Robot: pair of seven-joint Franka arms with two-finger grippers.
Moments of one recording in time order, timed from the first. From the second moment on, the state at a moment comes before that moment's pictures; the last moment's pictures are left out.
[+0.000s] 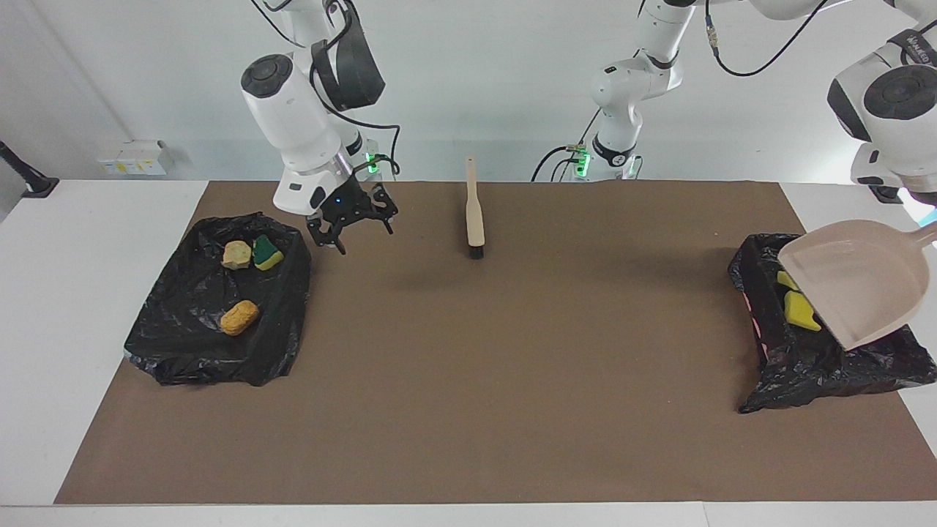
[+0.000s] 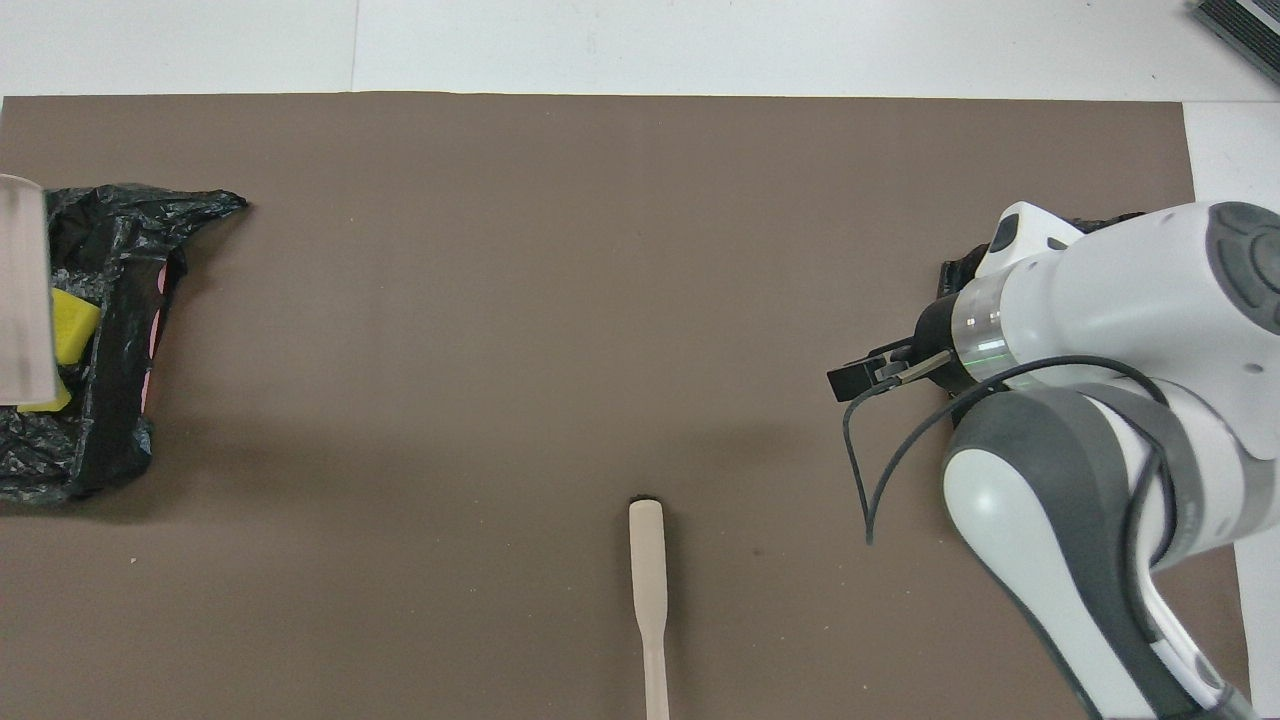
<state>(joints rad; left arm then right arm) 0.28 0.12 -0.12 -1.65 0.81 1.90 1.41 0.21 -0.03 0.00 -1.88 0.17 1.89 -0.20</state>
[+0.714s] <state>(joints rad) 0.07 0.11 -0.13 -1.67 0.35 1.65 0.96 0.01 -0.08 -0.03 -1.73 -0.01 1.77 -0.14</state>
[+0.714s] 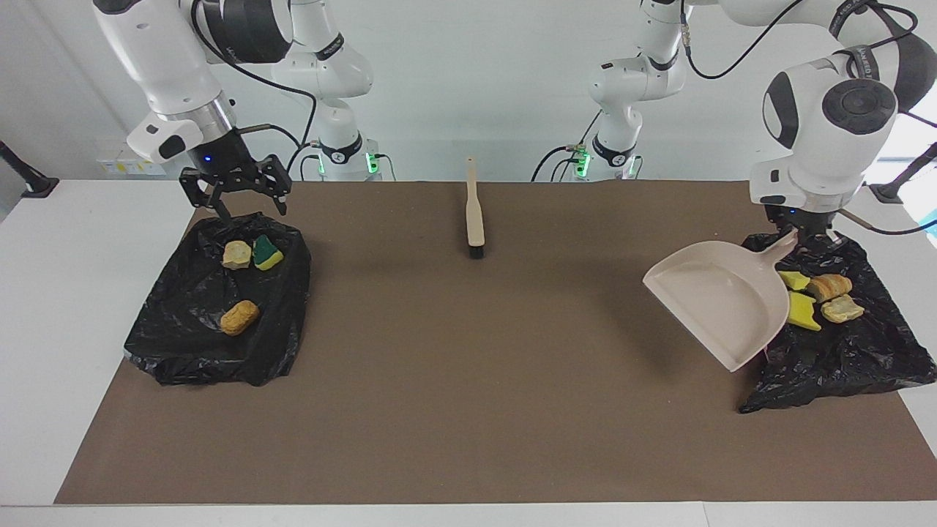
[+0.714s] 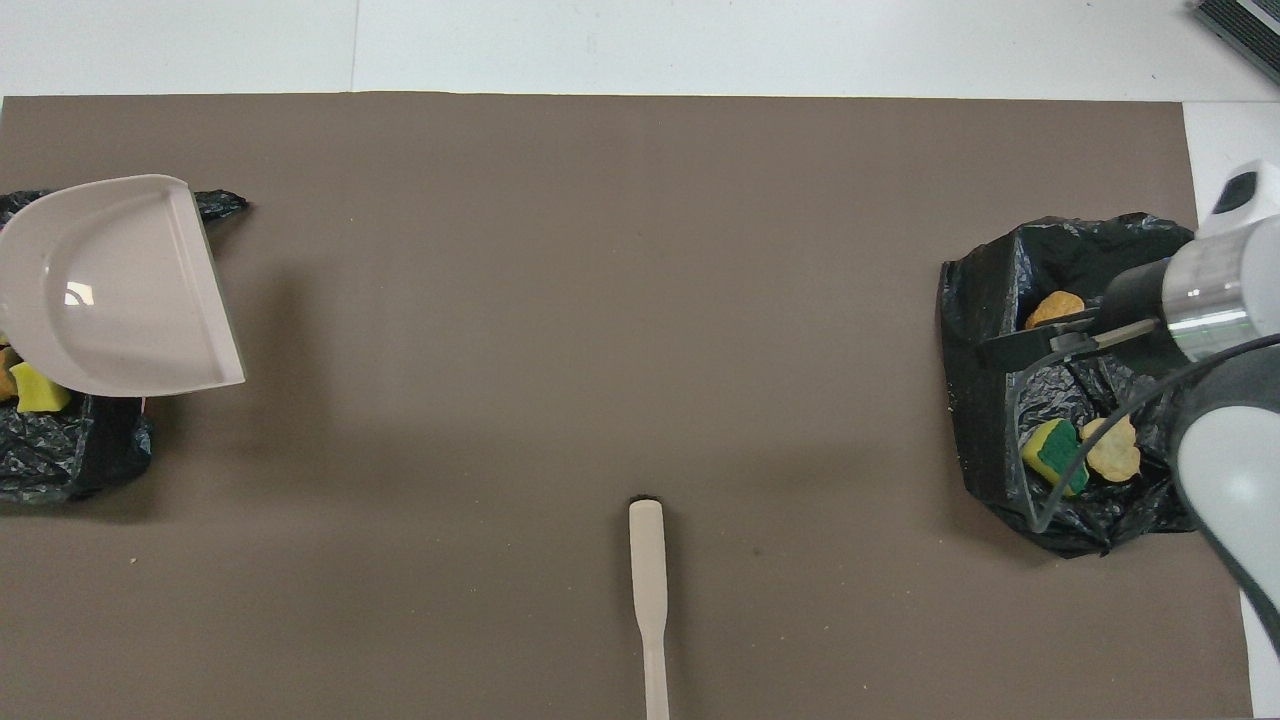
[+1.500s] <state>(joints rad) -0.27 0.12 -0.13 -1.68 0.12 1.61 0.26 0.00 -0.10 -0.09 -1.65 -0.04 1.64 -0.07</state>
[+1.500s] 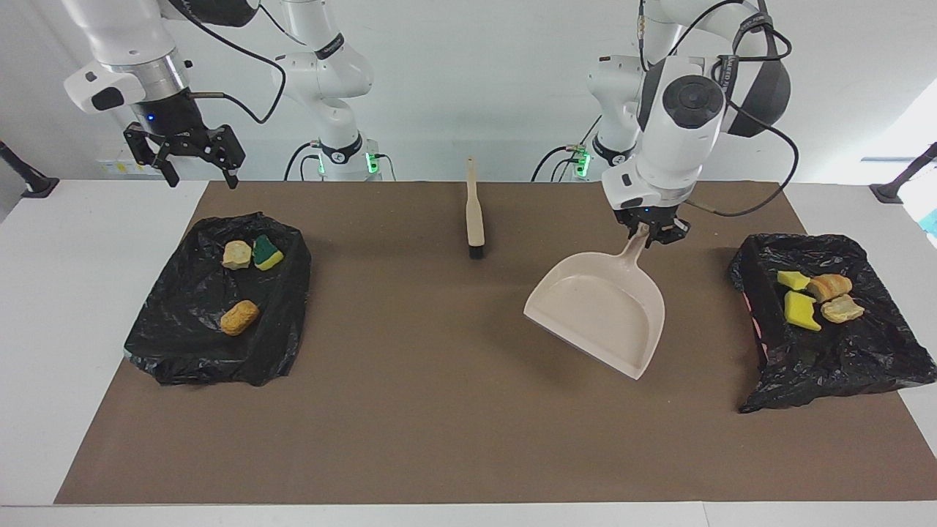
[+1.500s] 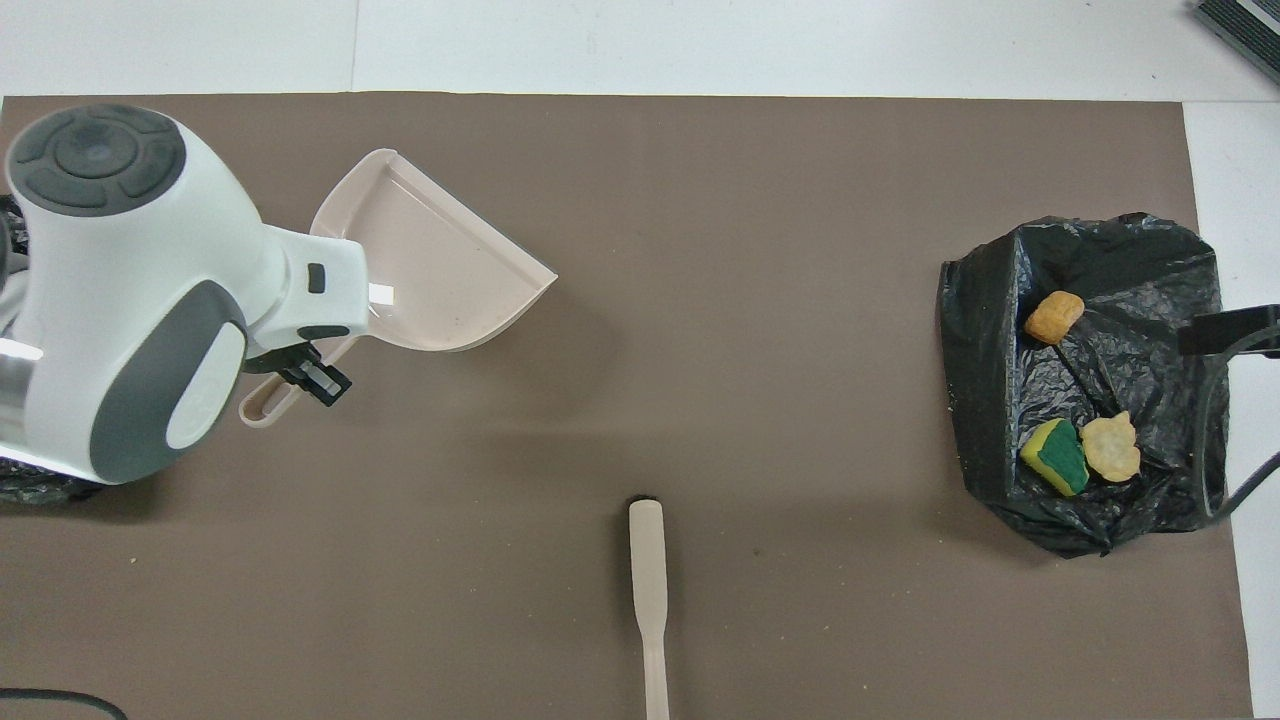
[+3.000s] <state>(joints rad) -0.60 0.44 -0.13 -1.58 -0.03 1.93 -0.53 0.04 -0.10 -0.13 -1.63 0.01 1.56 -0.07</state>
